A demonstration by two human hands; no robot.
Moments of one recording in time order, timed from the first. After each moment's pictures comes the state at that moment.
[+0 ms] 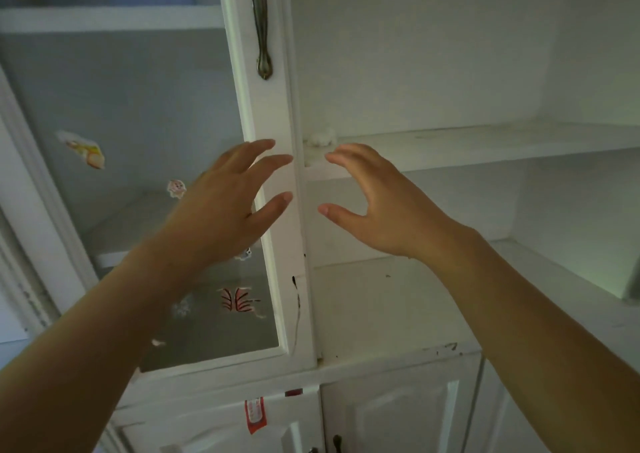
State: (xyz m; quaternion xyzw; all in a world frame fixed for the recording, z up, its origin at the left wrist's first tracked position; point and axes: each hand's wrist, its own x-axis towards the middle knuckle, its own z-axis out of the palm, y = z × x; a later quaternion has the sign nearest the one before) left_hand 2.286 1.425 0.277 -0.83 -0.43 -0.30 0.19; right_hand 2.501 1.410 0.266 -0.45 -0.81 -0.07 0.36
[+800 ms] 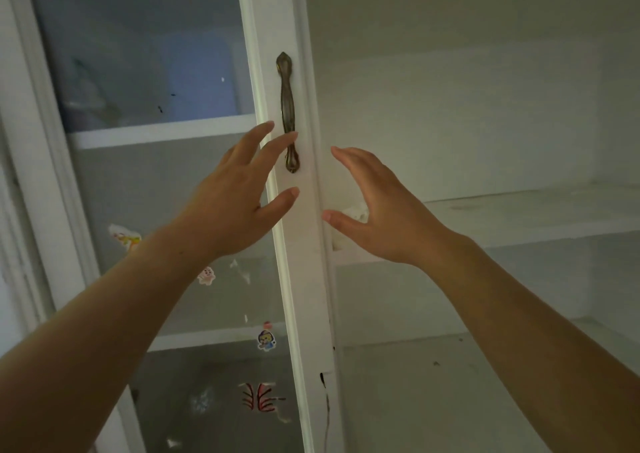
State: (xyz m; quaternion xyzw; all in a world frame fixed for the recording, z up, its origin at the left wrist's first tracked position) left_hand 2.286 1.458 0.368 -0.79 -0.44 -0.35 0.26; right_hand 2.492 1.479 0.333 -0.35 -0.82 -0.09 0.44
